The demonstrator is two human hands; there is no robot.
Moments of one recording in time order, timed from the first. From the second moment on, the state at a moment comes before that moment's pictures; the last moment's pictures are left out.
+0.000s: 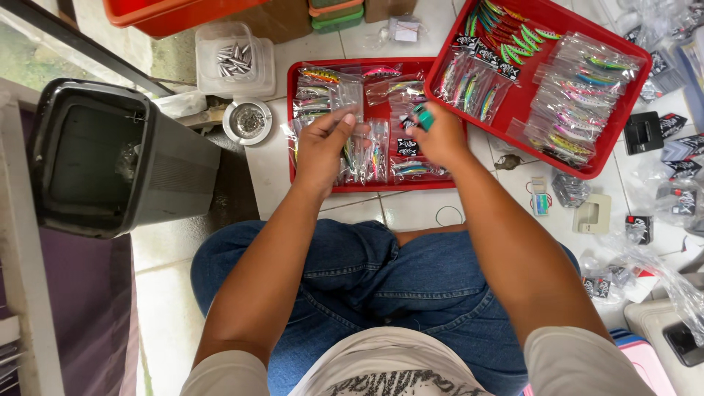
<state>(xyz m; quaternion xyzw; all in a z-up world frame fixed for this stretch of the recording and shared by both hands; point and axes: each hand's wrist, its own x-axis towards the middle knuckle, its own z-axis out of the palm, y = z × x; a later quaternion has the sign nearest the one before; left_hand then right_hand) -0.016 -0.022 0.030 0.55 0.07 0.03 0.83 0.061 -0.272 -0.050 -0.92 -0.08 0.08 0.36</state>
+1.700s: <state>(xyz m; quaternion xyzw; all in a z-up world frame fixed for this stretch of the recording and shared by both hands) -0.017 -0.047 -0.006 0.66 0.09 0.10 0.74 0.016 -0.221 0.029 -0.76 -0.17 0.03 0.62</state>
